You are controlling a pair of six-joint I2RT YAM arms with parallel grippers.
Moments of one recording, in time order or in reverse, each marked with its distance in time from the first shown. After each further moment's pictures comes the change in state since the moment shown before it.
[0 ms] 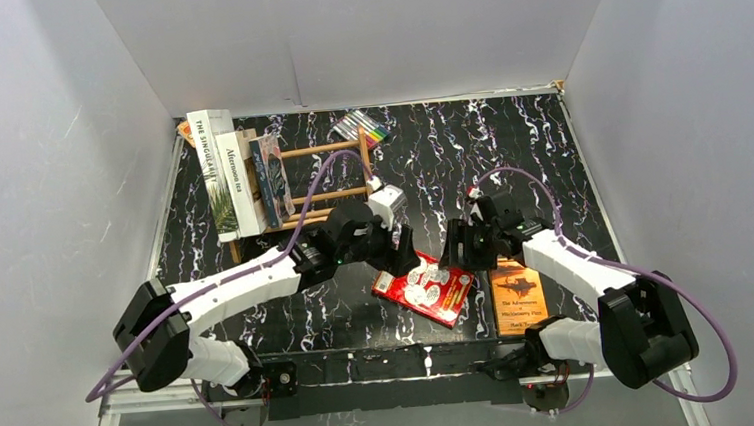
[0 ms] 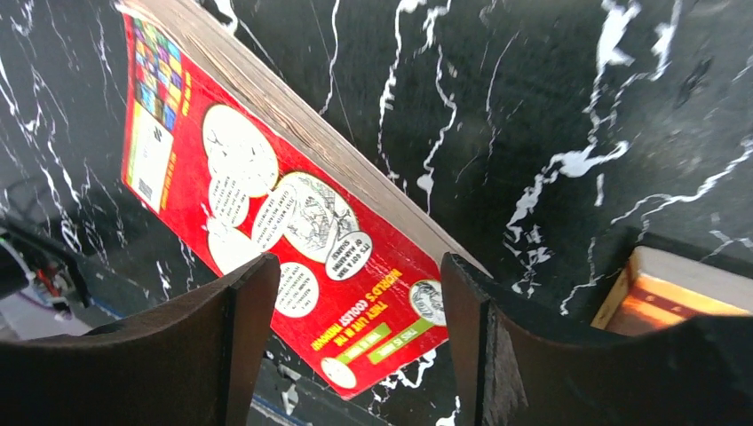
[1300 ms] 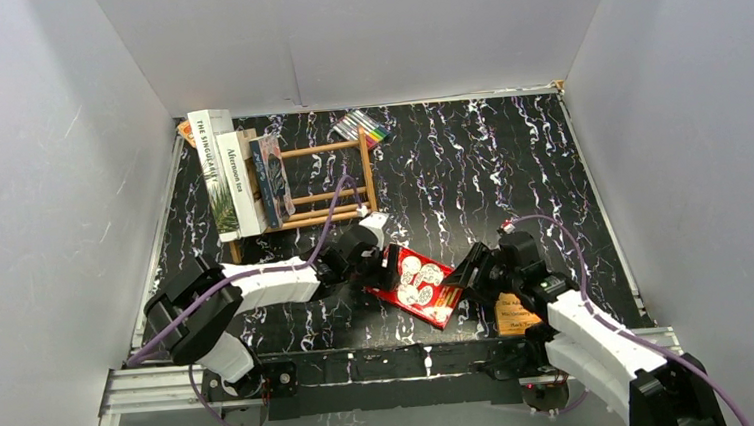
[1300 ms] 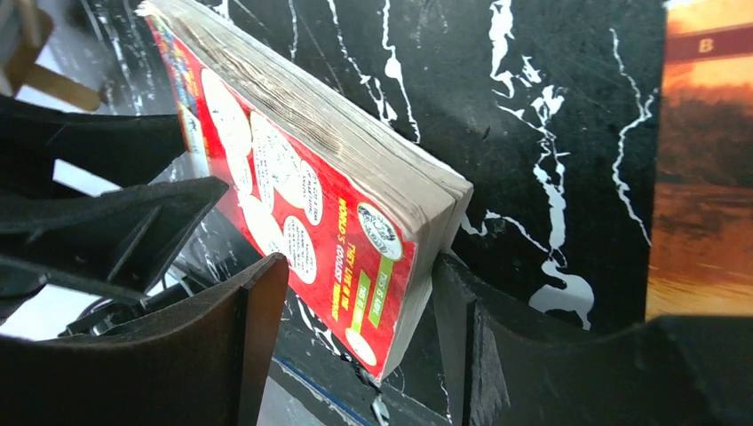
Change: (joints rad) left arm -0.005 0.208 -0.151 0.148 -0.164 -0.011; right arm -0.004 -0.407 -0.387 0.161 -0.048 0.494
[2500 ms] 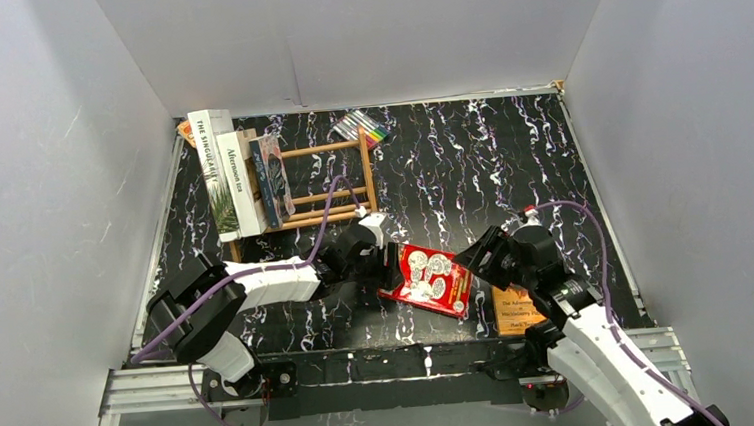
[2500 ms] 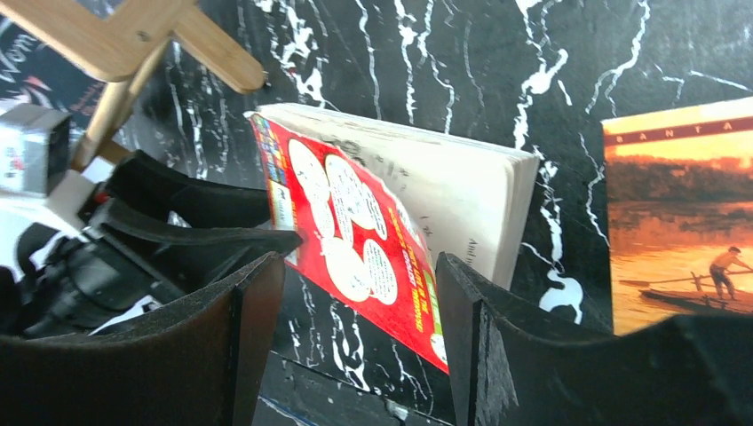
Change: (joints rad) left arm 0.026 0.008 -0.024 0.071 0.088 -0.110; right arm -0.001 -0.245 0.116 -0.176 0.190 -0.016
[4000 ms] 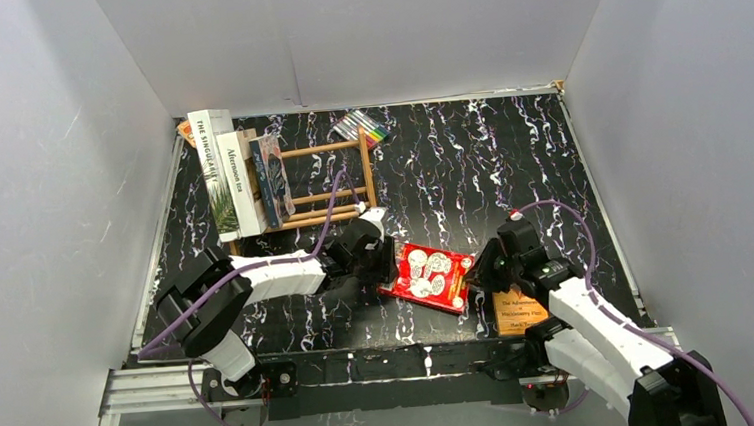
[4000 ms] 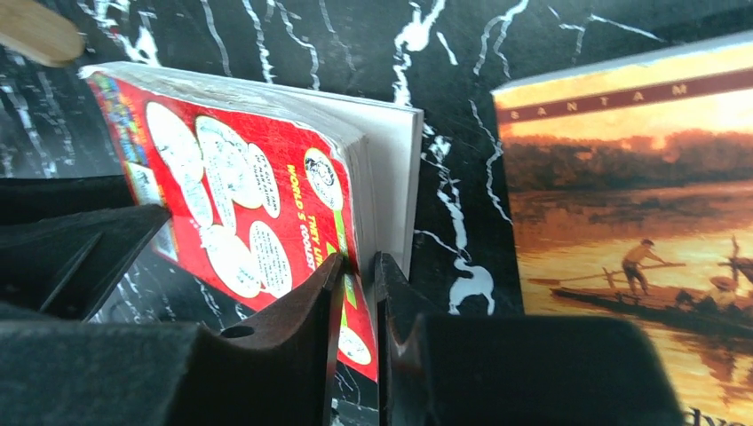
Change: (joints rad) left arm 0.010 0.042 0.058 -0.062 -0.051 -0.014; right arm -0.002 0.279 0.026 -0.026 0.021 -0.082
